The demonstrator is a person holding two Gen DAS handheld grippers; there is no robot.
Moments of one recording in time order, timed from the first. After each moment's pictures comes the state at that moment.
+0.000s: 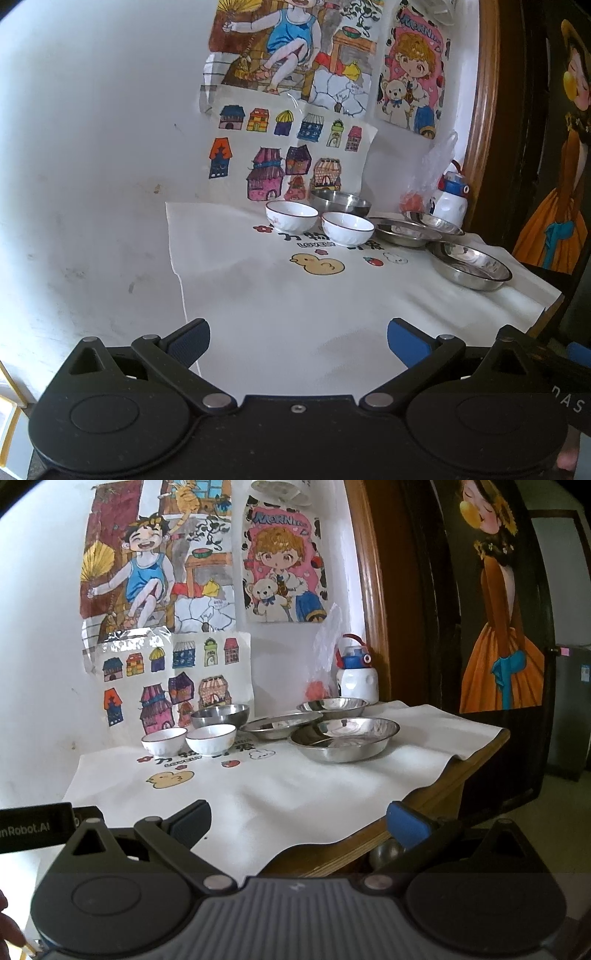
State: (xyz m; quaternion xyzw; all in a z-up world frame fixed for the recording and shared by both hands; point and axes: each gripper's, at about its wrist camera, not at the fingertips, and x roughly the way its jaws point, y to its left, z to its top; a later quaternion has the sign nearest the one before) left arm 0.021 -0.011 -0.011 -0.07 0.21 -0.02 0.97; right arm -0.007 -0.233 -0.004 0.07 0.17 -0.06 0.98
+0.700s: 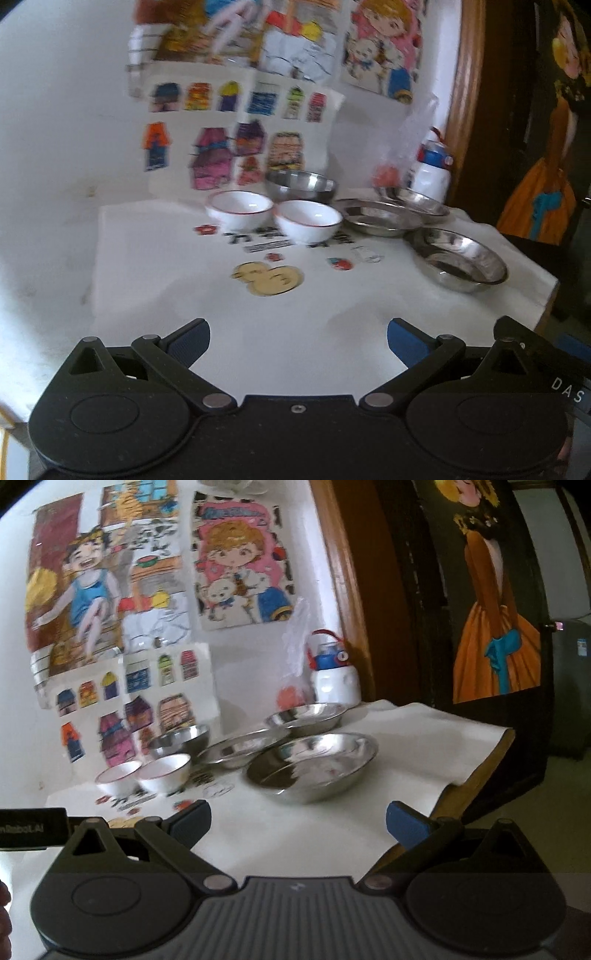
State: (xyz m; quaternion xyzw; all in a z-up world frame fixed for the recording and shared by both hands) left arm 0.116 -0.052 0.008 -0.04 0.27 -0.08 0.96; right arm 0.072 -0.312 0.004 0.12 0.18 -0.08 0.97
